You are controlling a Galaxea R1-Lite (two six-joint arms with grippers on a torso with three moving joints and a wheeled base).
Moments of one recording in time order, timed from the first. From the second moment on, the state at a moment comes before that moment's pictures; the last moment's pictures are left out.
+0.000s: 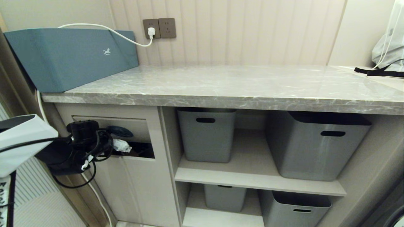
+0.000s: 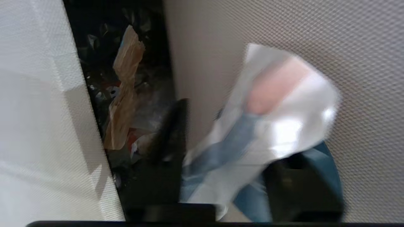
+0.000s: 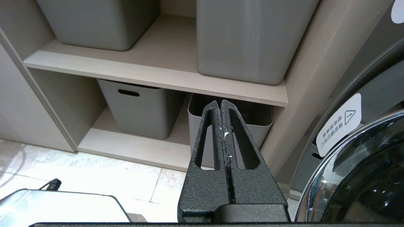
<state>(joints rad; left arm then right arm) 0.11 2.32 -1.11 -0.88 0.10 -1.33 0.01 0.00 -0.08 0.21 0.01 -0.06</state>
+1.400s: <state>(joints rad) 0.12 2.17 -0.95 -0.87 0.15 -1.39 0.01 0.00 -0.08 0.21 0.01 -0.05</state>
